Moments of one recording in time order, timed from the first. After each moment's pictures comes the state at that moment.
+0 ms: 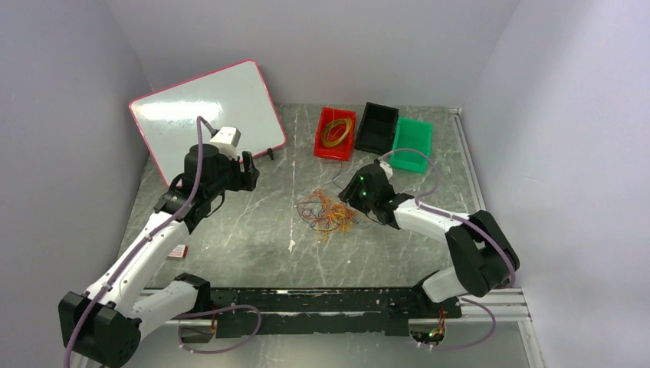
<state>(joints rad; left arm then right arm) -0.36 0.99 0.83 -0.29 -0.01 -0.19 0.56 1.45 0.67 0.05 0.09 0.92</state>
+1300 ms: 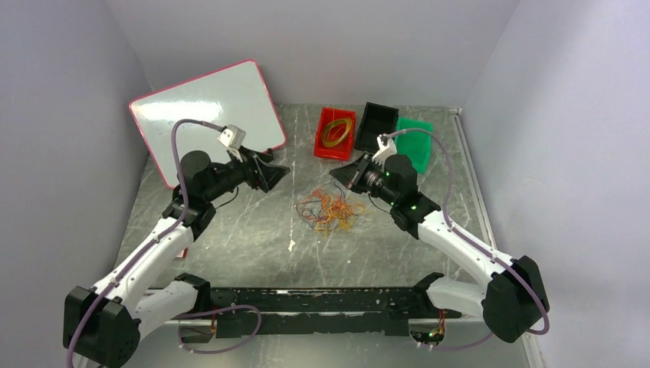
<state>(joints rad) -0.37 0.98 0.70 0.25 0.48 -0.36 0.56 1.13 0.69 0.20 -0.18 0.86</state>
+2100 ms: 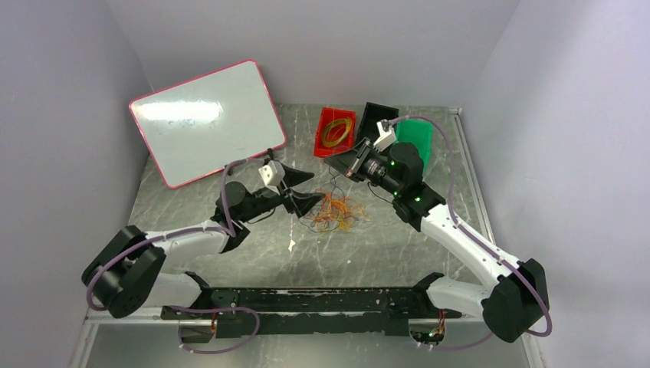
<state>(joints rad) -0.68 1.28 0.45 1.03 0.44 -0.25 0.56 1.13 0.84 0.19 -0.28 0.95</state>
